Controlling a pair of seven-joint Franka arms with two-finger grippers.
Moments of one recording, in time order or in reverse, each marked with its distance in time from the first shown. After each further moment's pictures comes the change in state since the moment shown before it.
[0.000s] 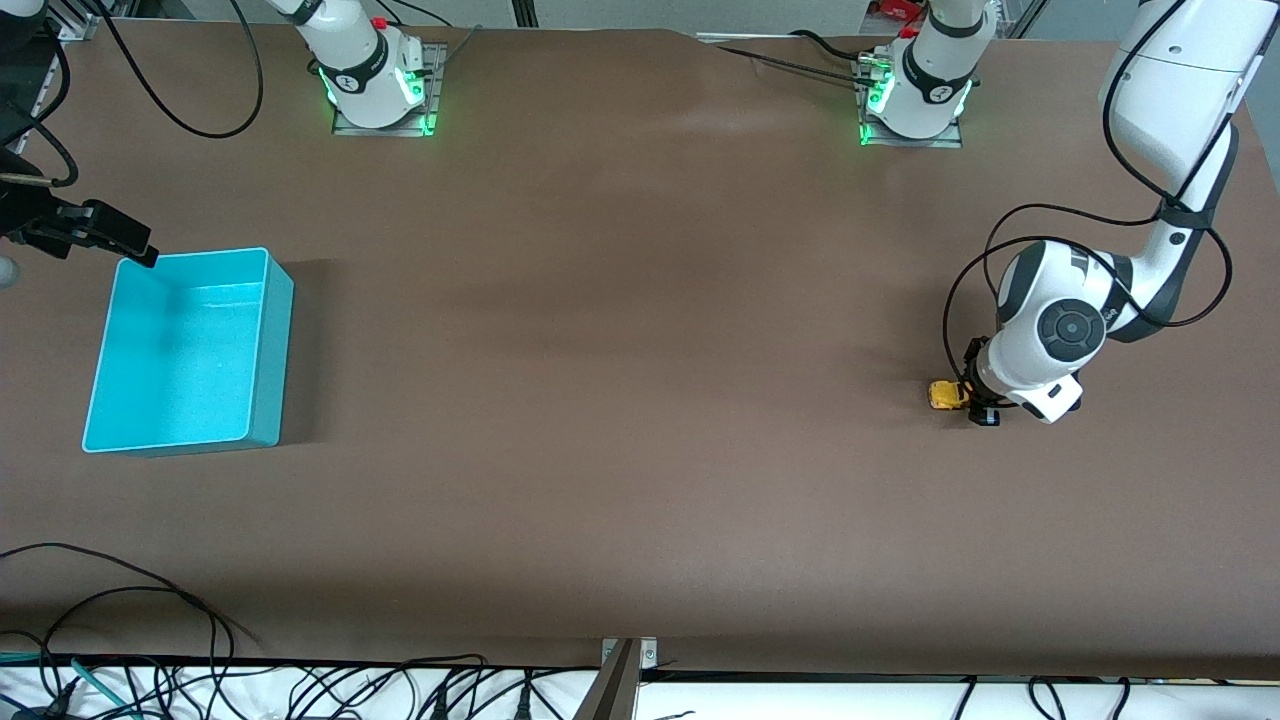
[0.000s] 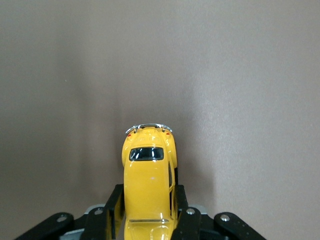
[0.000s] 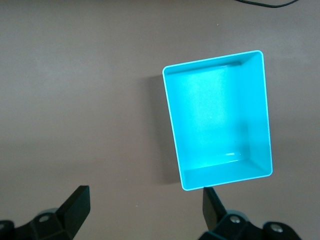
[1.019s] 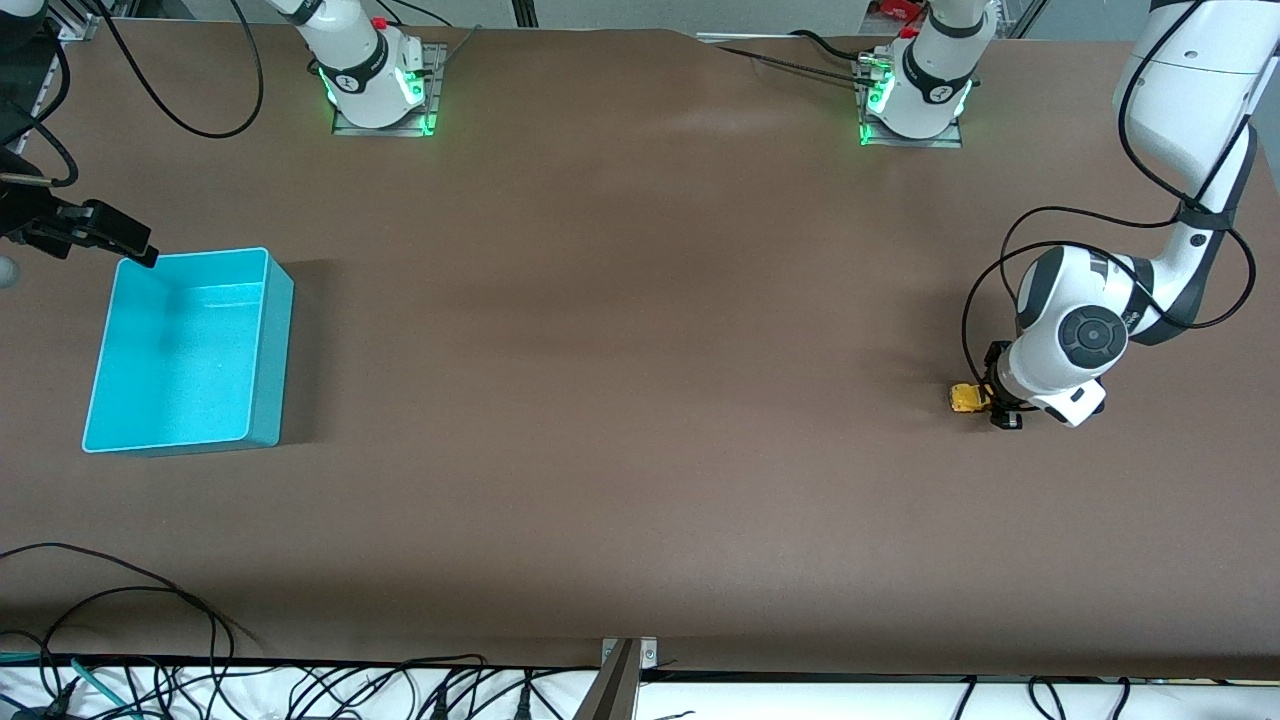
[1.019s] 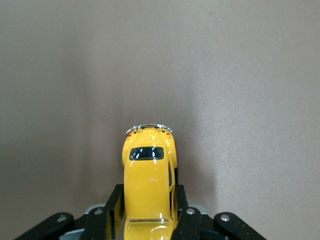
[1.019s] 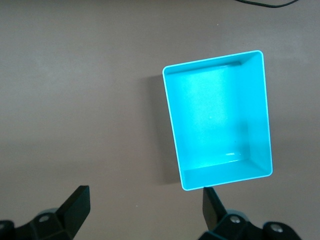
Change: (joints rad) left arm 0.015 0.009 0.024 0.019 0.029 -0.013 0.003; right arm 0.000 0.000 0.000 0.000 0.000 0.000 0.000
